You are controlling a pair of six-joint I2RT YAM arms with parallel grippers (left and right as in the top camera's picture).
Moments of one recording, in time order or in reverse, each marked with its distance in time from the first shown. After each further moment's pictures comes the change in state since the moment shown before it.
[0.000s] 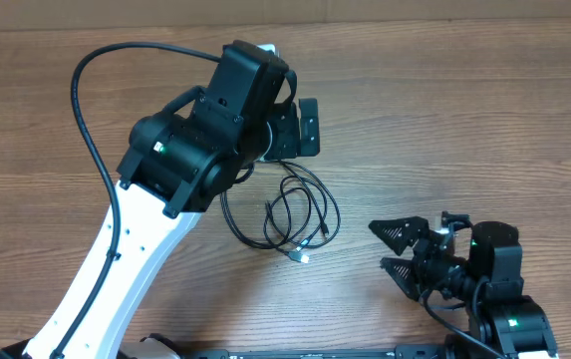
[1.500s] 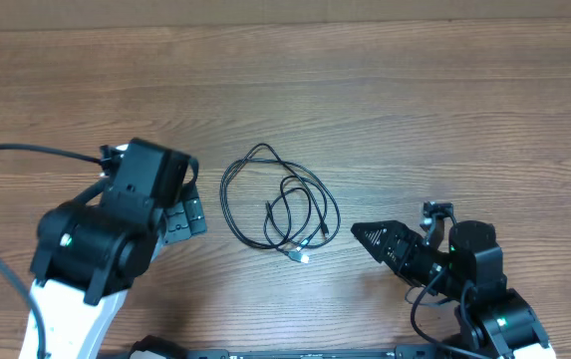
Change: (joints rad) left arm 0.223 -0.375 -0.404 -0.333 -0.291 -0.021; right arm 0.198 0.031 -0.009 0.150 0.203 -0.183
